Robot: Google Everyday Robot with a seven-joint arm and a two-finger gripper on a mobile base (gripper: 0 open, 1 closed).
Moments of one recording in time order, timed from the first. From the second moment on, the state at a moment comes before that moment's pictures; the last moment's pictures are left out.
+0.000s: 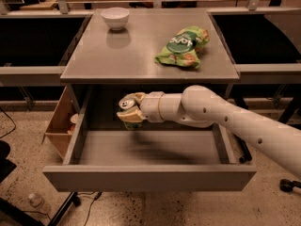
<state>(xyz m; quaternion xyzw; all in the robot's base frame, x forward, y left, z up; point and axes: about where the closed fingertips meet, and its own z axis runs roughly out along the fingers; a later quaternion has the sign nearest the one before) 0.625 0.077 0.740 -0.52 0.64 0.26 0.50</state>
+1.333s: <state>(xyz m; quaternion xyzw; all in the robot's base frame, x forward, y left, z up) 0.600 0.087 0.706 -0.48 0.64 0.30 0.53</state>
